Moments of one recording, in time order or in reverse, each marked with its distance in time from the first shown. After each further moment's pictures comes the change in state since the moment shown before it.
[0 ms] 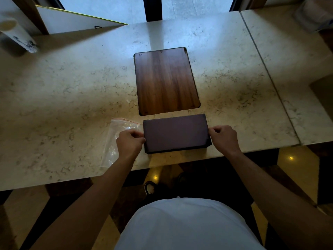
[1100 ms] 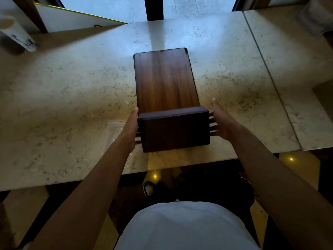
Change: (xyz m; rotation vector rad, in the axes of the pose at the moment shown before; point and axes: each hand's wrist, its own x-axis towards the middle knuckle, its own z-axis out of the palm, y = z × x) left_hand 0.038 0.050 0.002 -0.497 -0.366 -0.460; right_hand 0.062 -0.054 -0.021 0.529 -0.454 0.482
